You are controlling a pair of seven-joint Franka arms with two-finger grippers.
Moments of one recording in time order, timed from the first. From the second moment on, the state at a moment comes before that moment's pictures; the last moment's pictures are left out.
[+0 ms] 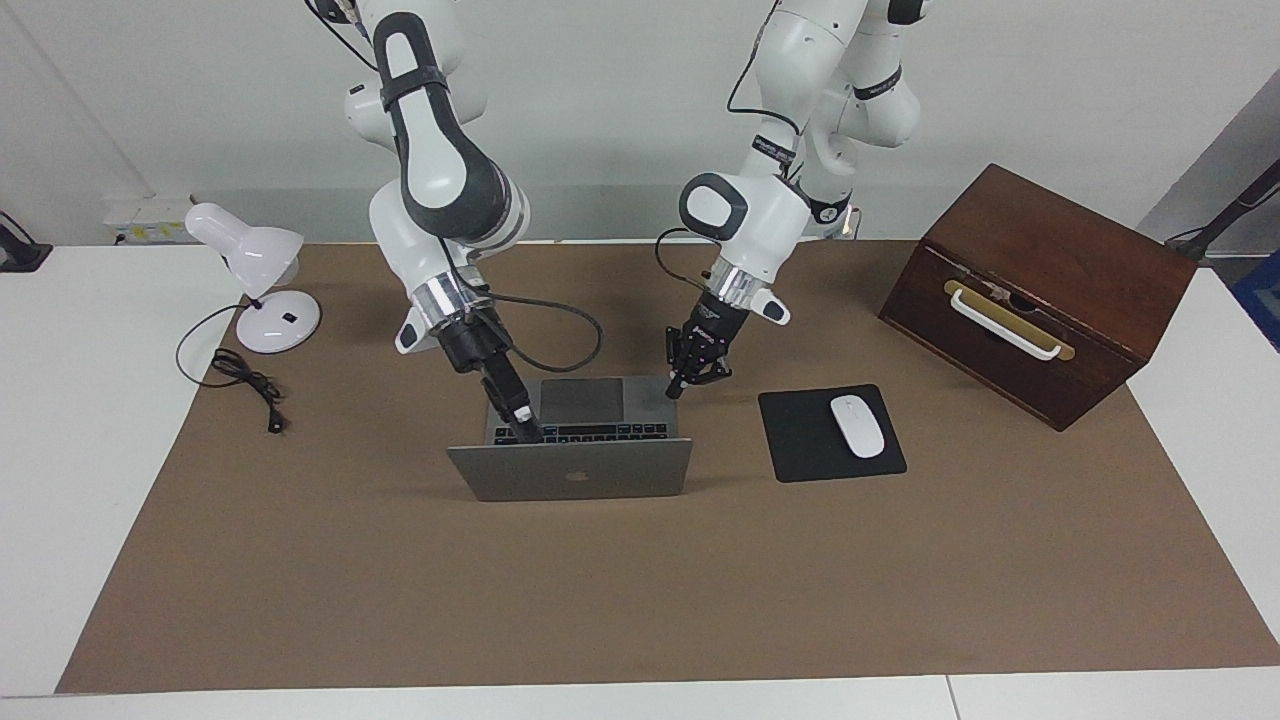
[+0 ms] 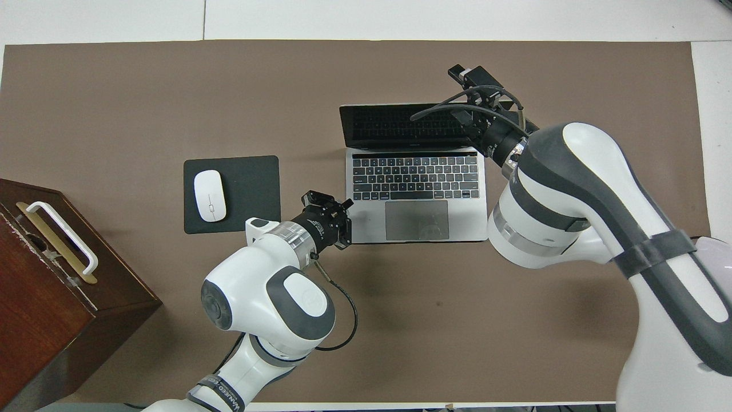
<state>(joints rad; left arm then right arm) -0.65 0.19 -0.12 -2.19 -1.51 3.12 -1.31 0.39 0.23 0.02 -1.86 1.94 2.98 -0.40</state>
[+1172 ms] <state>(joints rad) -0.18 0.14 -0.11 -2.13 -1.33 3.07 -0.80 0.53 0.10 0.01 -1.74 1.56 3.08 -0.20</state>
